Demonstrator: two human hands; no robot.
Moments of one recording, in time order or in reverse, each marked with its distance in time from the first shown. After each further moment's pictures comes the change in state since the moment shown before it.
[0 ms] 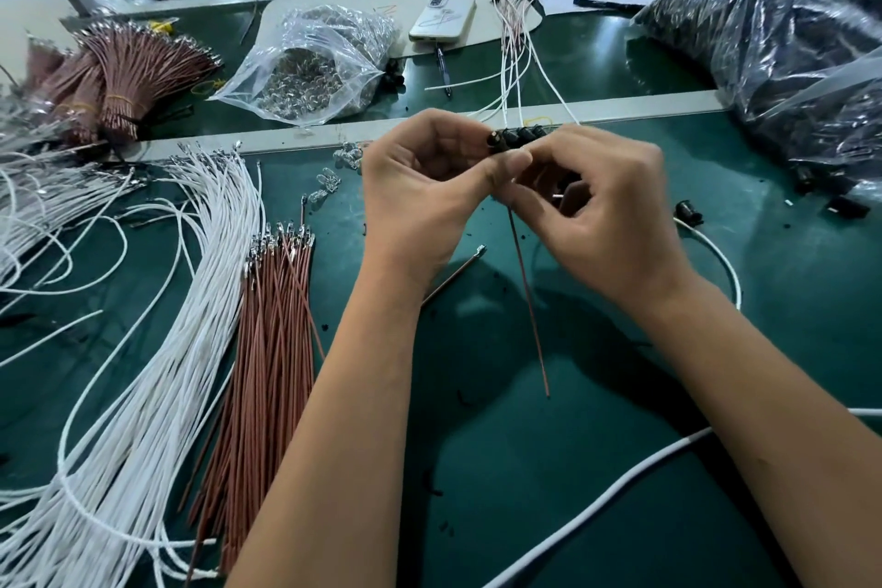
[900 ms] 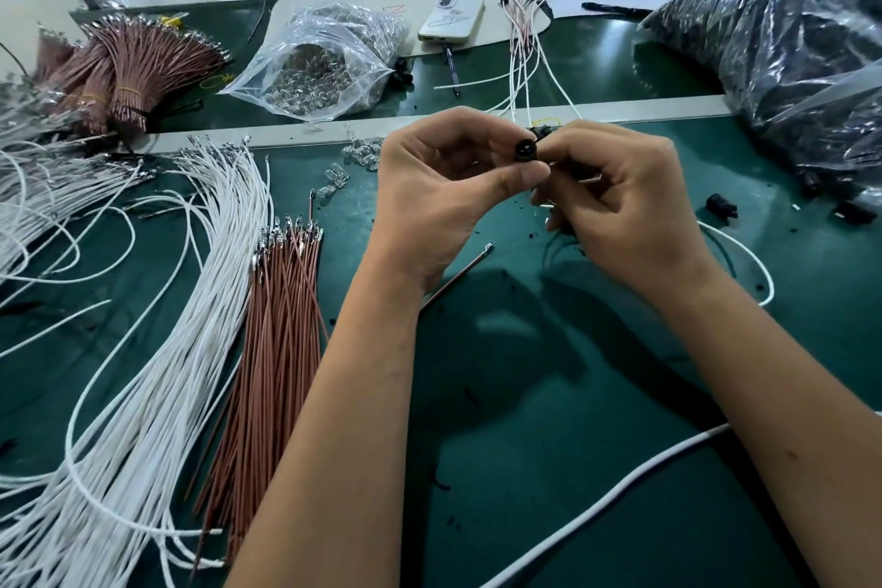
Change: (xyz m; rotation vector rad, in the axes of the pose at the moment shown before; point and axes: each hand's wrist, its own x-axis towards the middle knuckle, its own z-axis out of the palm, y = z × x) left_hand 0.001 0.002 -0.006 -0.052 -0.181 0.015; right_hand 0.004 0.007 -0.005 0.262 -0.132 0.086
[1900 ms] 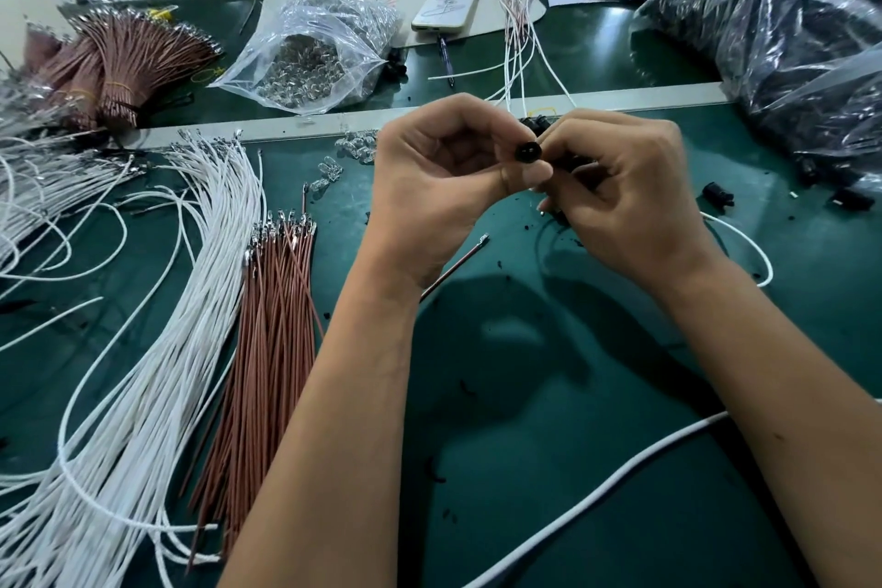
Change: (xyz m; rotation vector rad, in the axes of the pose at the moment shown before) left_hand -0.003 0.003 0.005 -0.050 -0.080 0.041; right_hand -0.001 0.000 -0.007 -0.158 0.000 -0.074
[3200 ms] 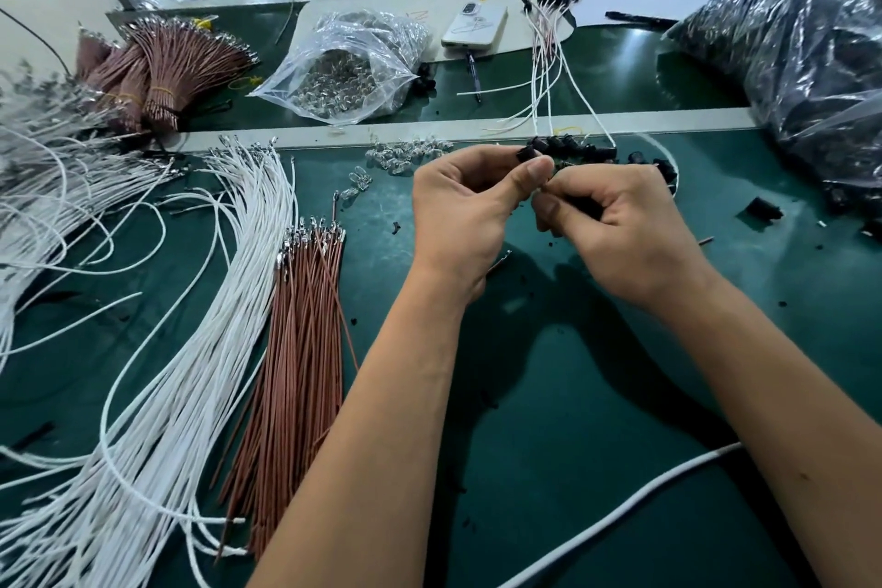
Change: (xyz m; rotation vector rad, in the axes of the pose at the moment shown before) left_hand 0.004 -0.023 0.006 -0.003 0.383 -0.233; right_hand -0.001 0.006 0.019 0.113 -0.119 0.189
